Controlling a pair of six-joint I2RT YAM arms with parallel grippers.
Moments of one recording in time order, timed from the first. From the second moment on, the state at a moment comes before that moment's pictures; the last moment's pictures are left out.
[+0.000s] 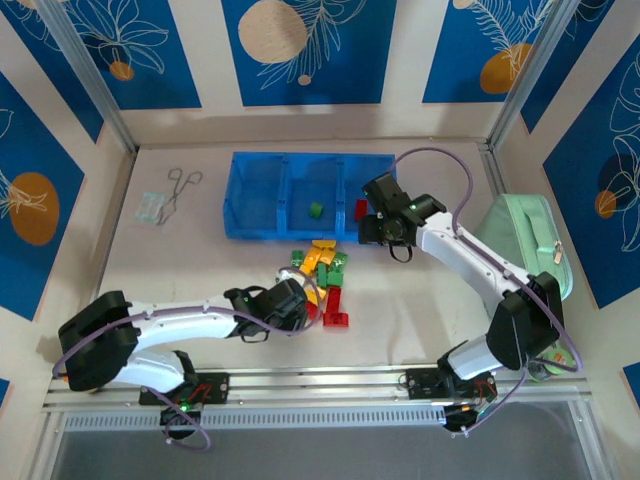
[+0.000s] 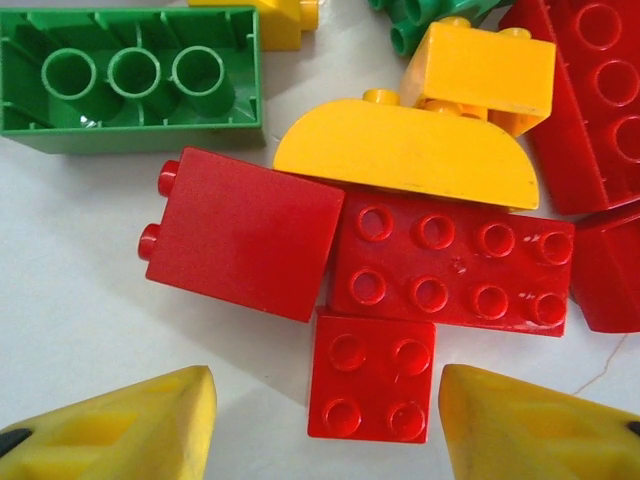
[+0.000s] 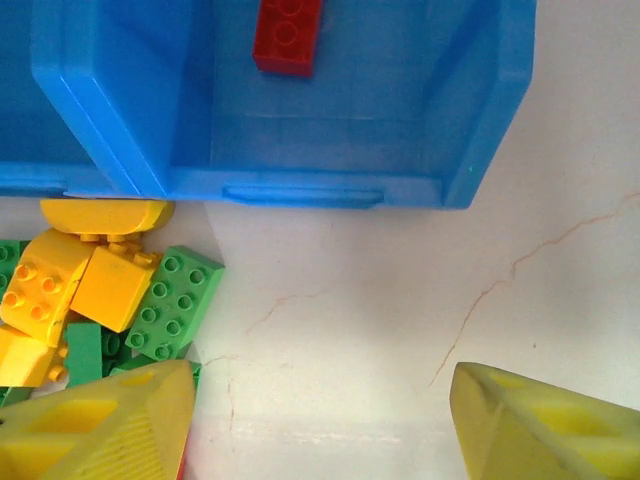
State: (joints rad) left arm -1.08 1.34 0.64 -0.40 -0.24 -0.58; right arm 0.55 1.45 1.23 -0.91 0.20 0.53
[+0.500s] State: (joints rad) left arm -1.08 1.39 0.65 -0.38 -0.24 -0.60; right arm 0.57 1.38 1.11 -0.86 0.17 0.59
